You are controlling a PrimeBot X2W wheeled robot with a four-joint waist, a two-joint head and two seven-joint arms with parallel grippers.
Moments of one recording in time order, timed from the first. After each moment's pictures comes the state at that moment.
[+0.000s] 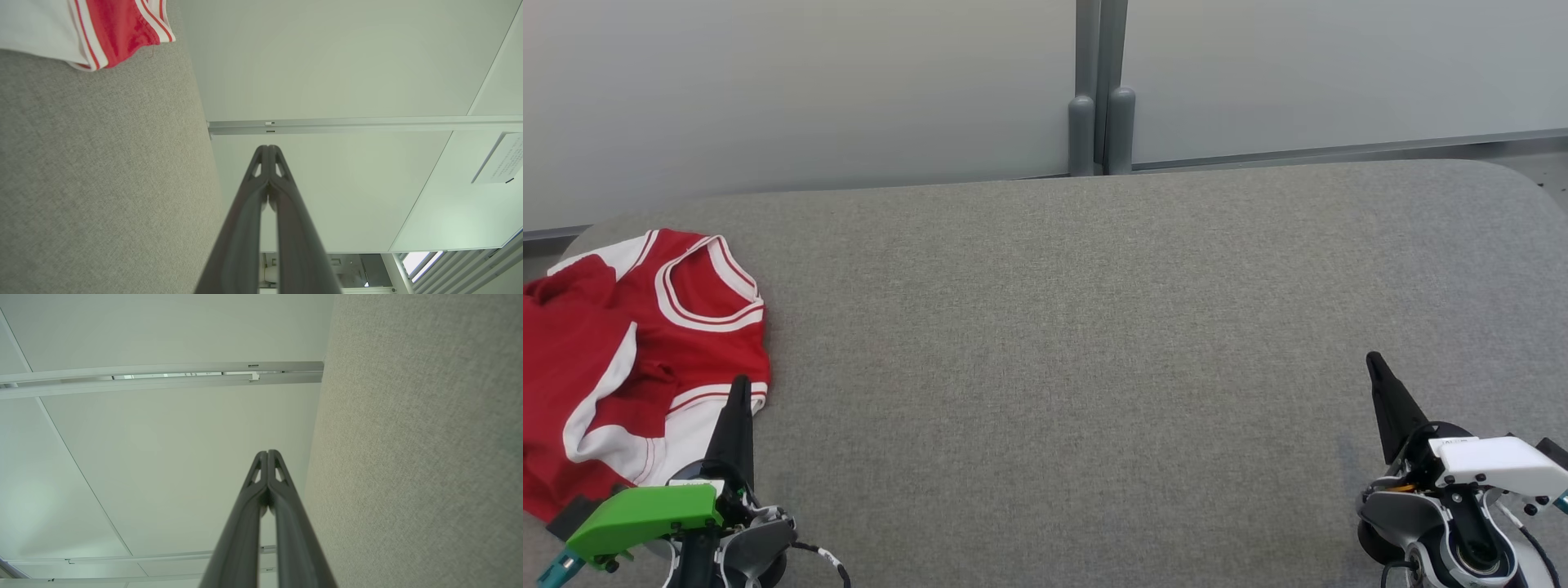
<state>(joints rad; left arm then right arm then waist) -0.11 0.00 0.18 0.25 -1.55 -0.13 0.17 -0.11 0.00 -0.18 0.25 1.55 0.13 0.17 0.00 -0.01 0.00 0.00</state>
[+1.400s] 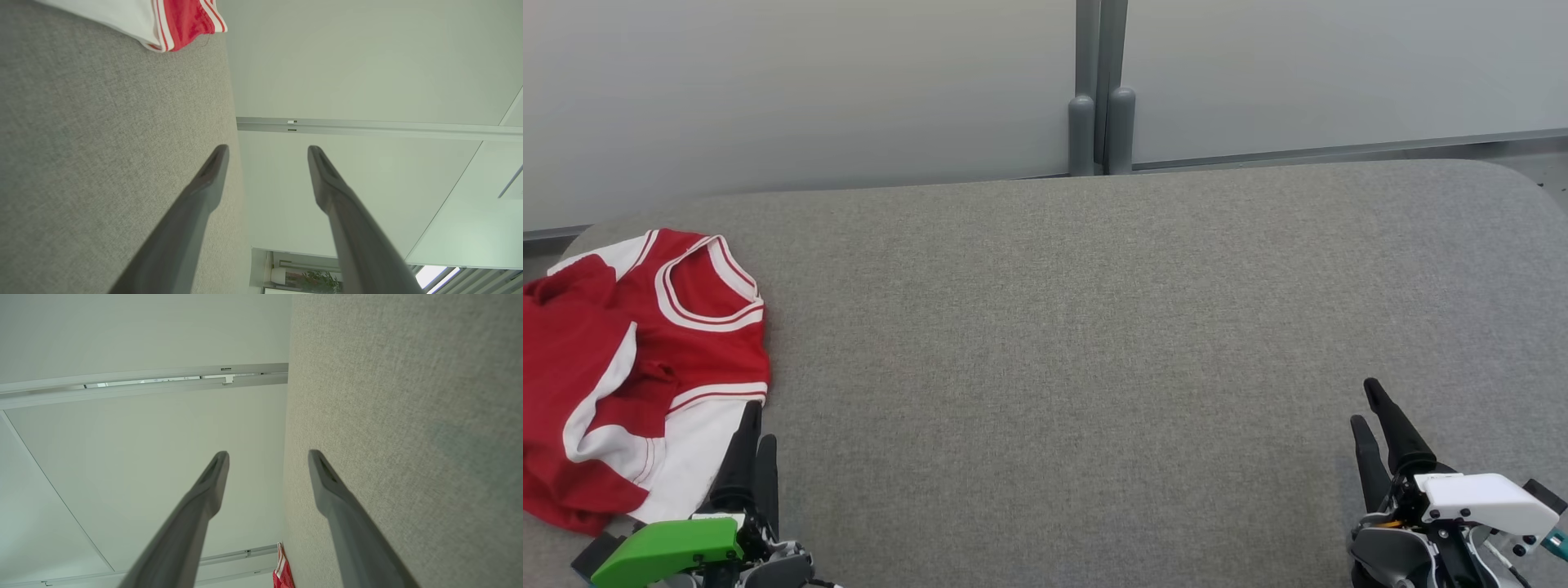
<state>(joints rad) -0.06 -0.02 0.16 0.29 -1.55 -0.13 0.15 -0.06 0.01 -0.17 0.28 1.55 0.12 0.14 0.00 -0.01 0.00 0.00</state>
